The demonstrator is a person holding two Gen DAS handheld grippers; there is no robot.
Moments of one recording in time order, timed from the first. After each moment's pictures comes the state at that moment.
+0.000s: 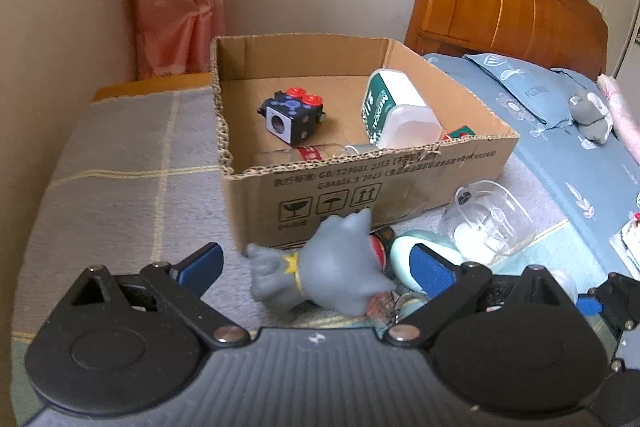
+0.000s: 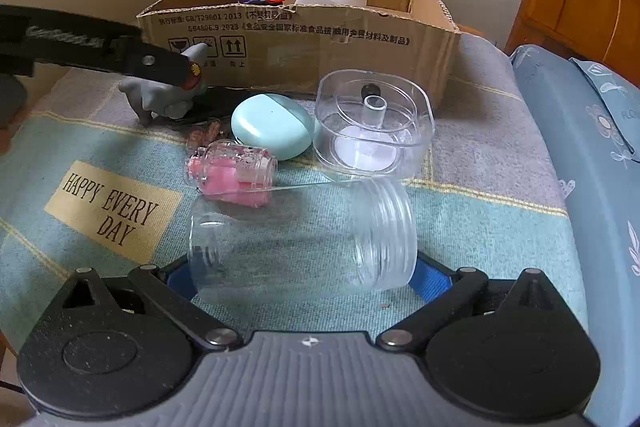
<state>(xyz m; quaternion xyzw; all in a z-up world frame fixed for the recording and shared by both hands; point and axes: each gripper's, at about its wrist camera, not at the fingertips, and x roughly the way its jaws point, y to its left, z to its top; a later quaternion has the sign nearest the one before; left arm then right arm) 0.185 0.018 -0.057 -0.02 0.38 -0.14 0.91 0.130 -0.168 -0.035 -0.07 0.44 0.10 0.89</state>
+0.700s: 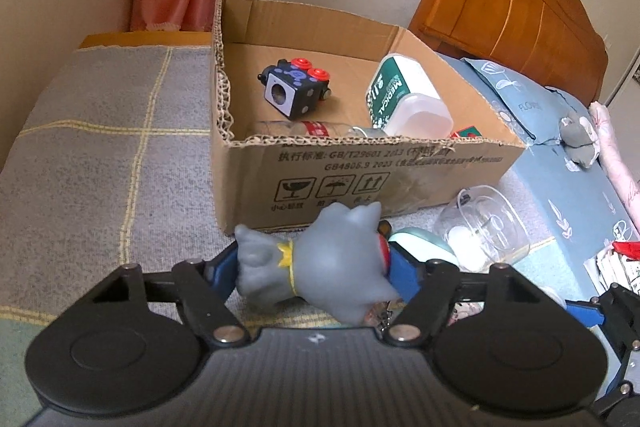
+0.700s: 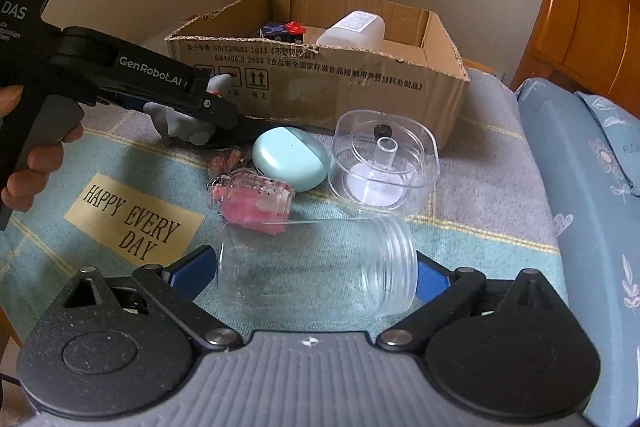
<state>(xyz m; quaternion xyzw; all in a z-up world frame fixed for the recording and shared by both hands) 0.197 0.029 -0.073 -0.09 0.41 -0.16 0.89 0.123 -0.163 -0.017 -0.09 0.40 0.12 0.90</state>
